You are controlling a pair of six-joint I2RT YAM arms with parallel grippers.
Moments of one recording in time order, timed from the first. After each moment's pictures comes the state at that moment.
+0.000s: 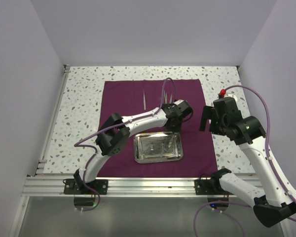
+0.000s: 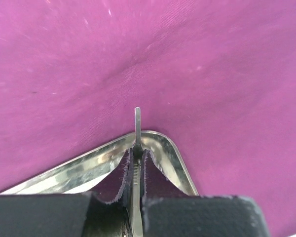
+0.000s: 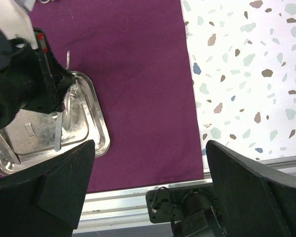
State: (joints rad) left arm -1.00 2.24 1.86 -0.74 -0.19 -0.69; right arm 0.39 0.95 1.21 -1.20 0.33 0.49
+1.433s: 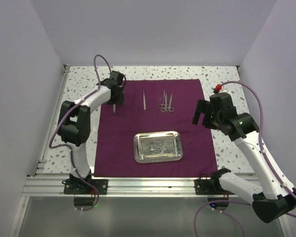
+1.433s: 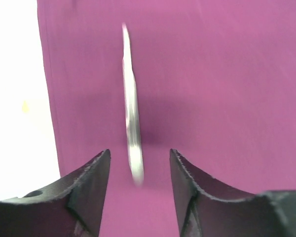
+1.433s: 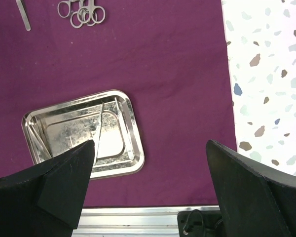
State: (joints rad) left arm -0.28 2.07 1.57 -0.56 -0.24 -0.25; right arm 0.39 1.00 1.19 -1.03 0.24 0.54
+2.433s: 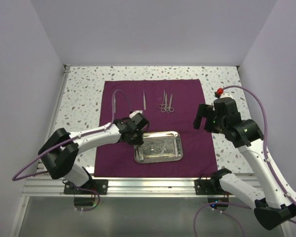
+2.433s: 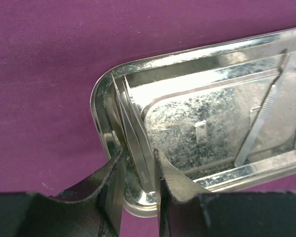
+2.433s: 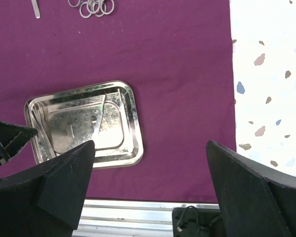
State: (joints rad) left arm -0.86 1.52 0.93 -0.54 -0.17 -0.80; right arm 0.39 0.92 1.14 -1.03 0.19 0.50
